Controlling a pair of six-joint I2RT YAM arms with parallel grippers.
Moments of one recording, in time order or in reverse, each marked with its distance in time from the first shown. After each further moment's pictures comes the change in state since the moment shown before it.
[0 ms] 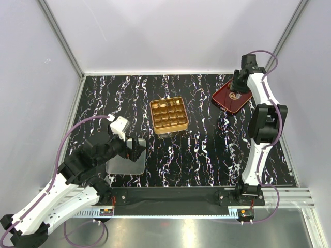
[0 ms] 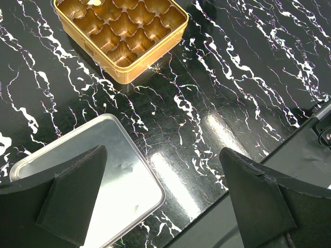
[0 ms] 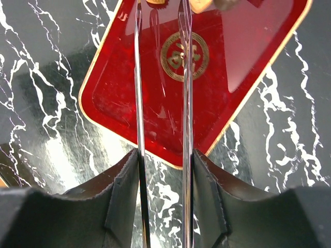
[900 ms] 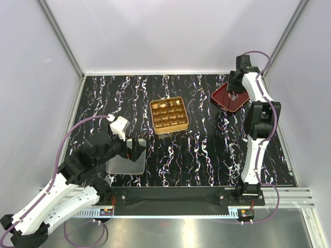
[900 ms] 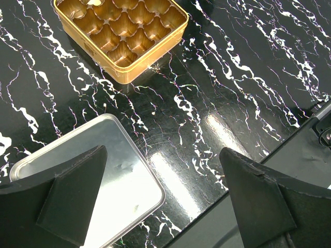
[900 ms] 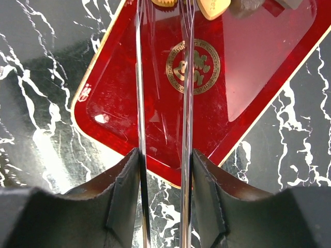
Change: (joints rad) left arm 0.000 0.000 0.000 0.000 0.000 0.000; right arm 0.024 0.121 0.100 -0.003 0.012 -0.021
